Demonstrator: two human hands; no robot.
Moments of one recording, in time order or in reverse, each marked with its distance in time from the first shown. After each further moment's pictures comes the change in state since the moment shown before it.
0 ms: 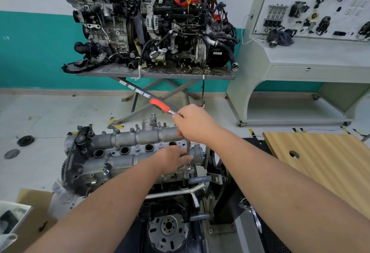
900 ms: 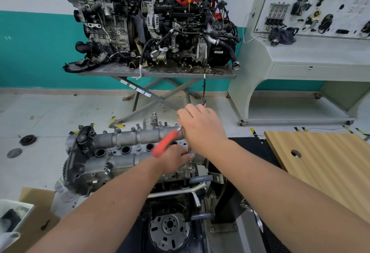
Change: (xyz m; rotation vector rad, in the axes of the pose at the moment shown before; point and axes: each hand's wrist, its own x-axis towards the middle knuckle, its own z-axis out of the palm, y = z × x) left_hand -0.001 0.006 0.000 -0.006 0.032 0.030; right_hand -0.011 0.034 0.022 -0.627 0.434 -0.454
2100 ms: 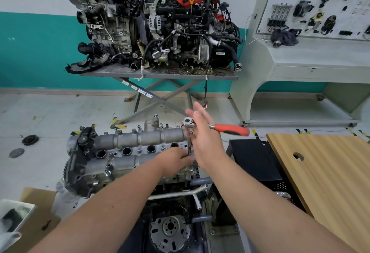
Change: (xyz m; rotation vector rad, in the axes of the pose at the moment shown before) left_hand 0.007 -0.012 0.006 -0.093 0.011 -0.002; right_hand -0.011 -0.023 0.012 1.709 0.195 0.831
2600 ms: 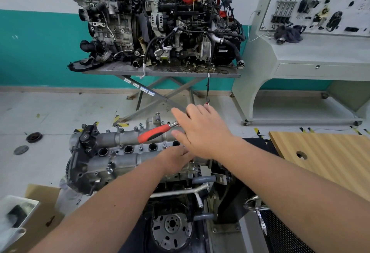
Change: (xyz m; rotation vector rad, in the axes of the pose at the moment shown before) left_hand -0.003 0.005 0.000 0.067 -0.016 -0.054; right_hand 0.014 -0.031 -0.011 -1.761 -0.333 -0.810
